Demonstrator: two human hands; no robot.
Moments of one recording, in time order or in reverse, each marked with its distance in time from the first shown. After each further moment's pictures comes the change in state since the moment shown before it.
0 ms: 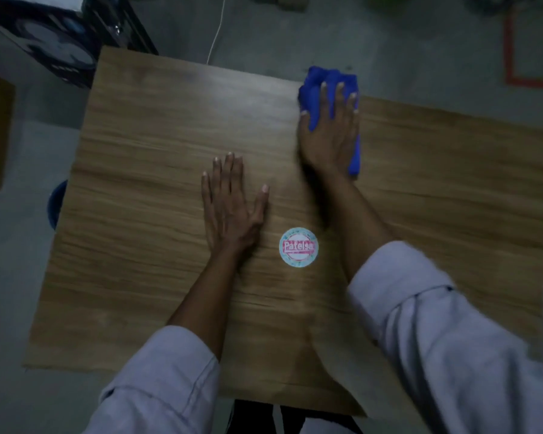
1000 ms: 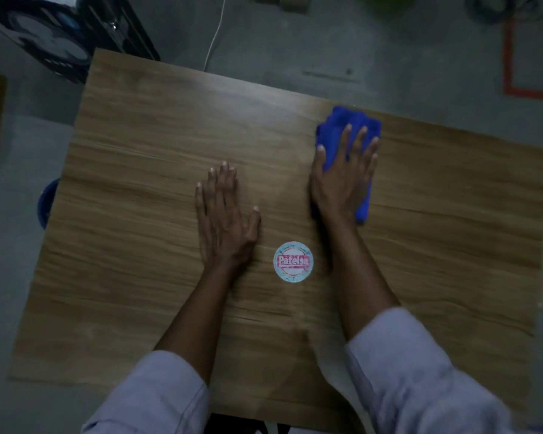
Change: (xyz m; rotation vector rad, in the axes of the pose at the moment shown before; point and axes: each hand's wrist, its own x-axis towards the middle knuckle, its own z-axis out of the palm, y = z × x) left_hand -0.002 0.003 -0.012 0.013 -0.058 0.036; right_hand -0.034 0.032 0.005 0.000 0.027 0.138
